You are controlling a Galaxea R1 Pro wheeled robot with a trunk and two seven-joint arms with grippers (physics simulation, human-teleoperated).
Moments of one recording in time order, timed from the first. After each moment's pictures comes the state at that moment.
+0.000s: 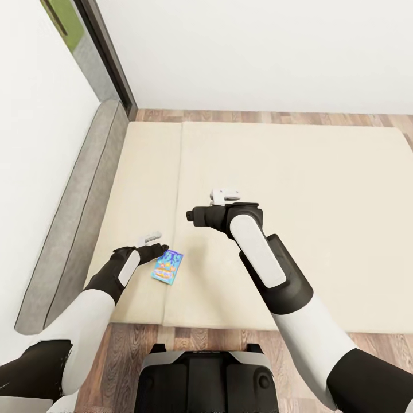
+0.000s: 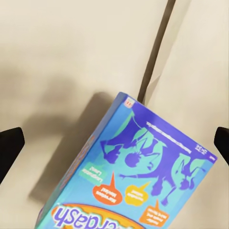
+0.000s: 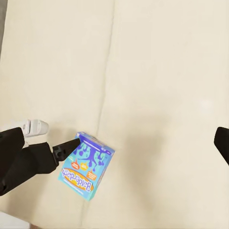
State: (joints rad) left arm -0.98 -0.02 0.04 -0.62 0.32 0.51 0.01; right arm -0.99 0.17 0.53 -1.55 -1.04 1.00 -0.95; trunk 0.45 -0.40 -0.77
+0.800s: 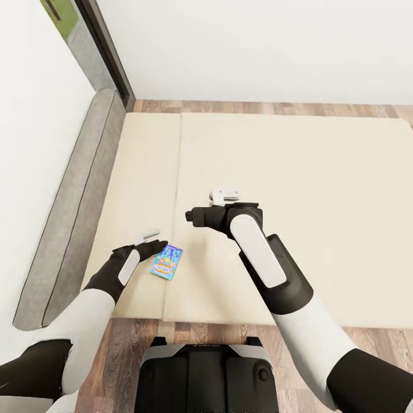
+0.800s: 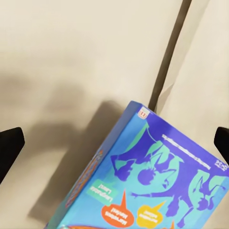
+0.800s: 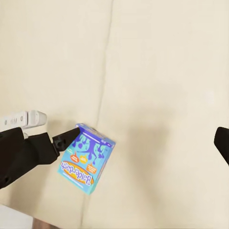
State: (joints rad) left arm -0.98 -0.02 0.04 -0.62 0.32 0.44 0.01; right arm -0.99 0.17 0.53 -1.55 -1.05 1.00 -0.95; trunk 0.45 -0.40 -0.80
